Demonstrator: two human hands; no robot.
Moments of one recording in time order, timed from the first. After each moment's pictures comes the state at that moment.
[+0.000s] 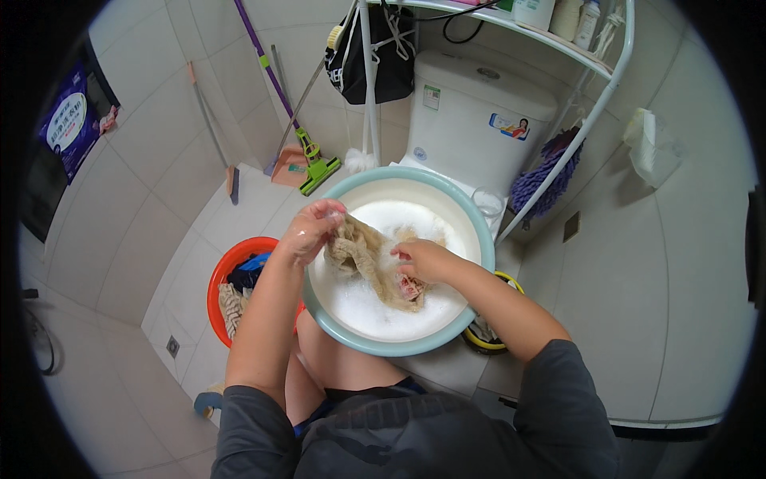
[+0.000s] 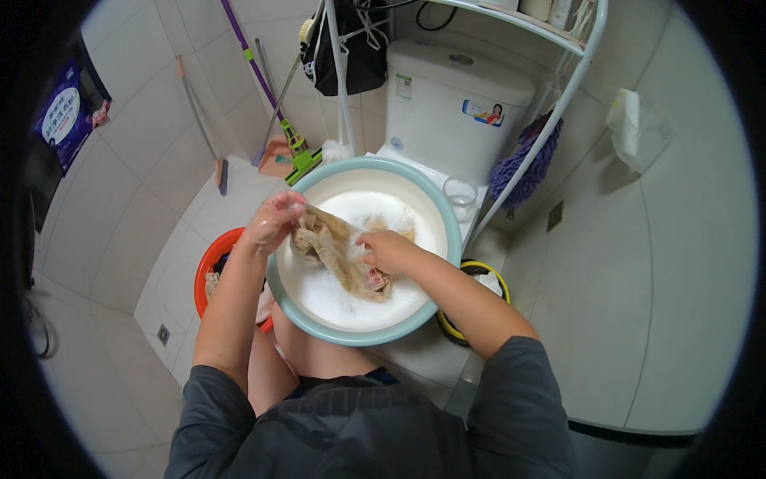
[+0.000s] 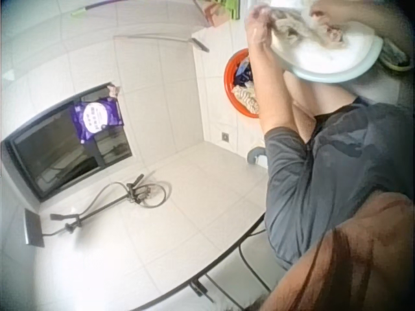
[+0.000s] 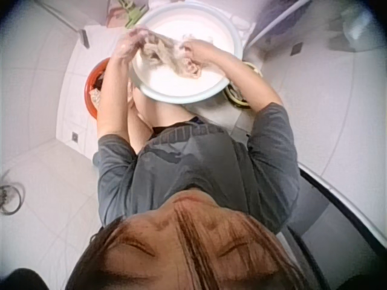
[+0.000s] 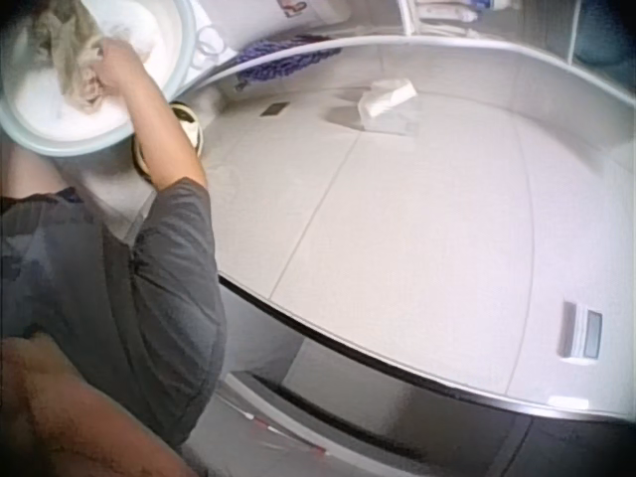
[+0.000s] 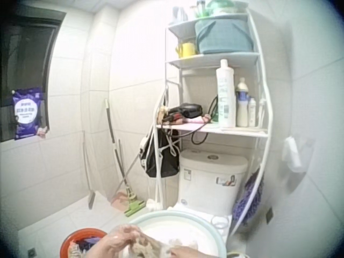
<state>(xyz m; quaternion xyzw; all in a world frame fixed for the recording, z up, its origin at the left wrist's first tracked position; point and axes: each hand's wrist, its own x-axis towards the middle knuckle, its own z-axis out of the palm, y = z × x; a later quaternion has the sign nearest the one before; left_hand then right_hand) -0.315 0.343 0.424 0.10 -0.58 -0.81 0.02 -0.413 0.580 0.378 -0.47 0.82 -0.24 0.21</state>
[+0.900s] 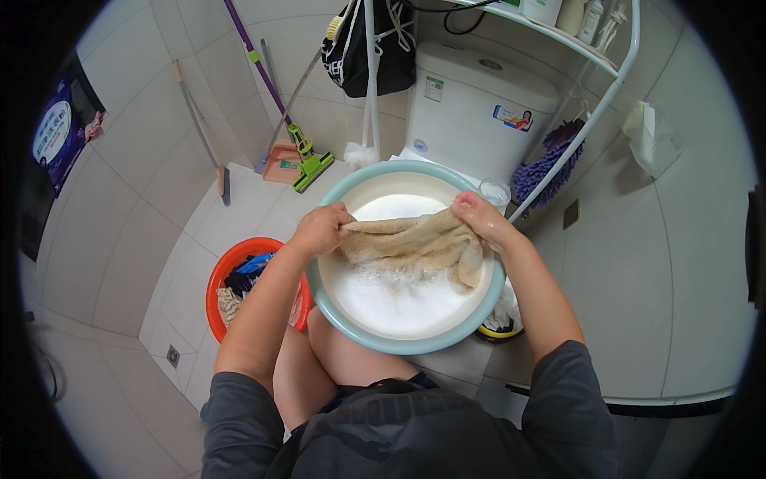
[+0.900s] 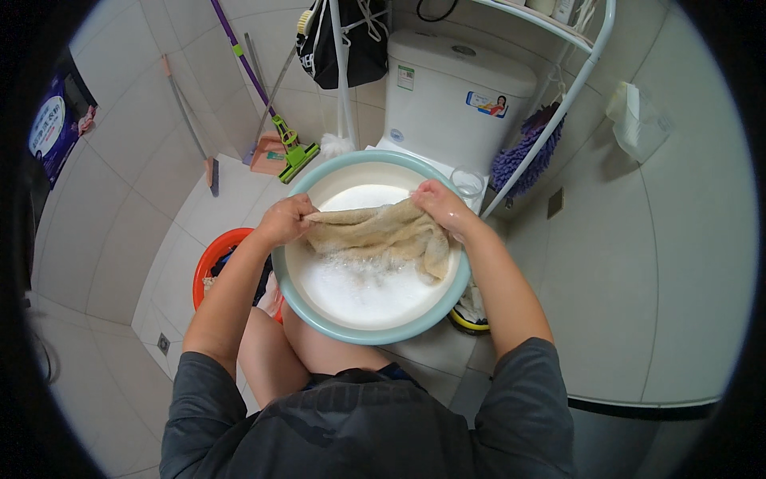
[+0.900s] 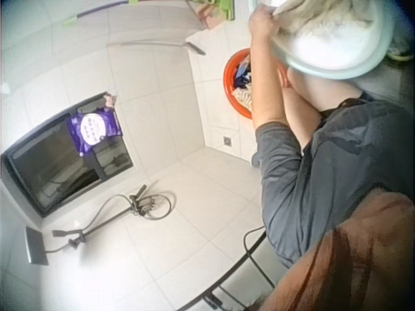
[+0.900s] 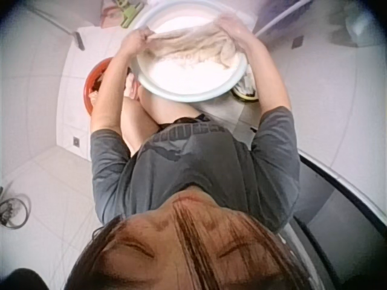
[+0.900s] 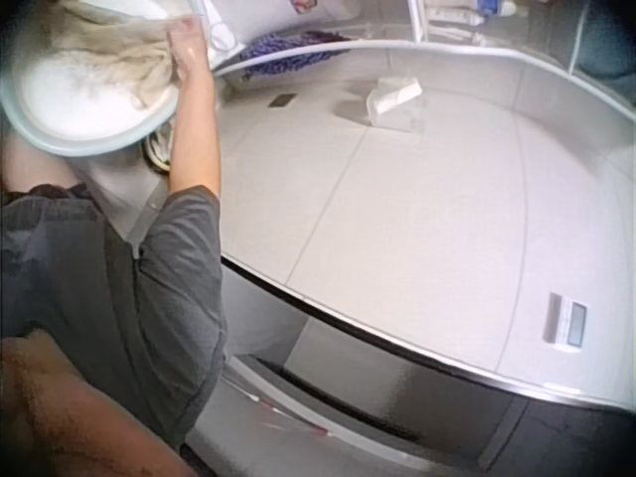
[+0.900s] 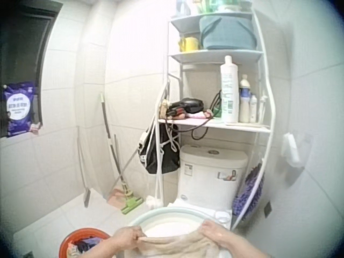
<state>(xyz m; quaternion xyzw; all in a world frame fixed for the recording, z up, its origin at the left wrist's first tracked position) -0.329 0.311 0.407 0.03 -0.96 -0.27 -0.04 -0.461 0.612 0.412 -0.20 0.77 -0.55 0.26</state>
